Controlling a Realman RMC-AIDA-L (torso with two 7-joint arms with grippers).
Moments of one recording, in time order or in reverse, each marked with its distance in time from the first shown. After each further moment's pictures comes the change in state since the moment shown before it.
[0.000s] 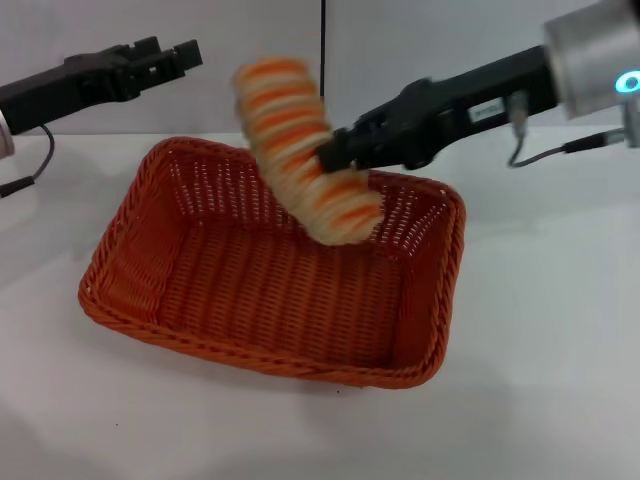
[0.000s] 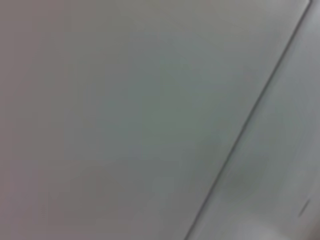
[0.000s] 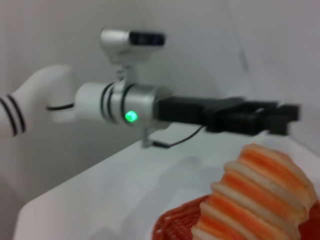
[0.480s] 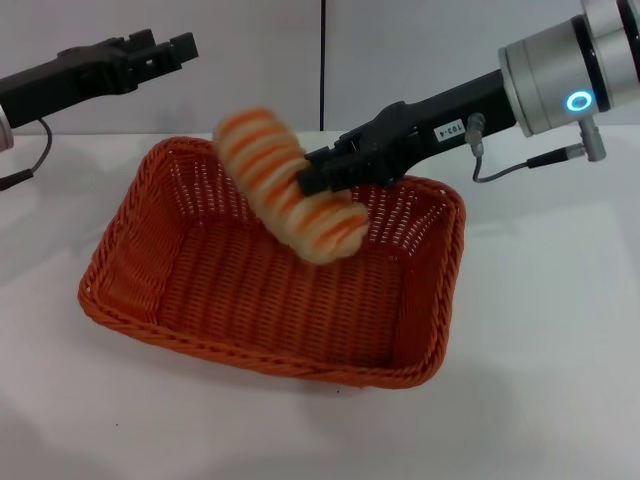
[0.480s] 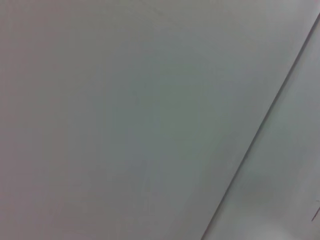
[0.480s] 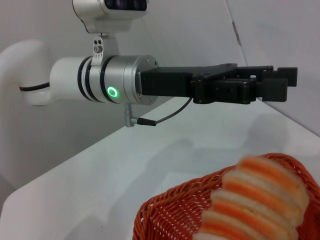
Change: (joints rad) left arm -0.009 0.001 -0.003 -0.002 -0.001 -0.018 0.011; right arm 0.058 0.005 -0.035 0.145 -0.036 0.101 -0.043
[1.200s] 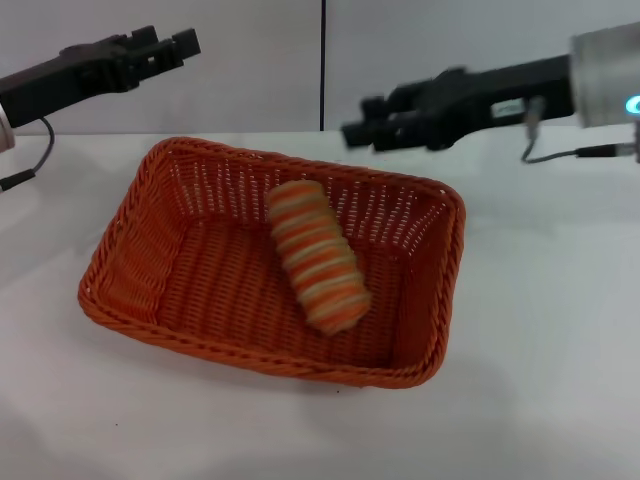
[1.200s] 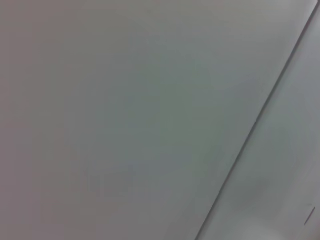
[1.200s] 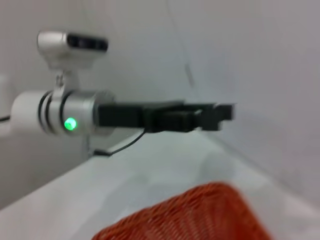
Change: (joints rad) left arm 0.003 -0.004 0.000 -0.002 -0.019 0.011 0.007; right arm -0.167 0.014 0.056 -0.156 0.058 0.055 -0.069
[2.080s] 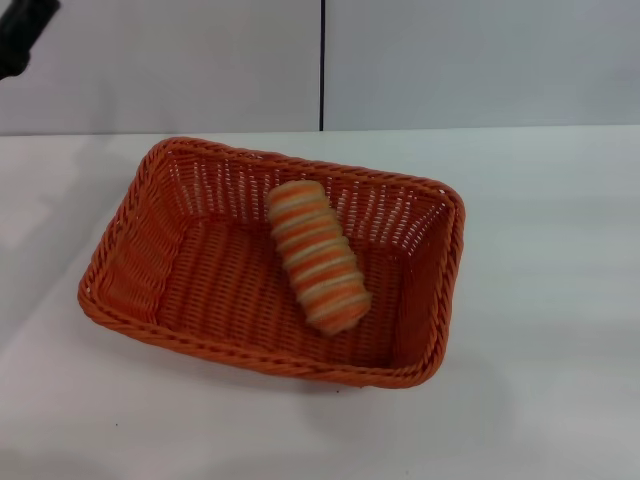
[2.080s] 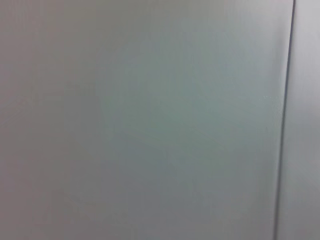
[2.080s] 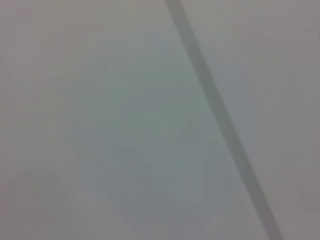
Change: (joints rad) left arm 0.076 -0.008 -0.006 -0.478 -0.754 0.288 0.838; right arm -0.474 -0.002 0.677 0.315 0.707 0.002 -0.666
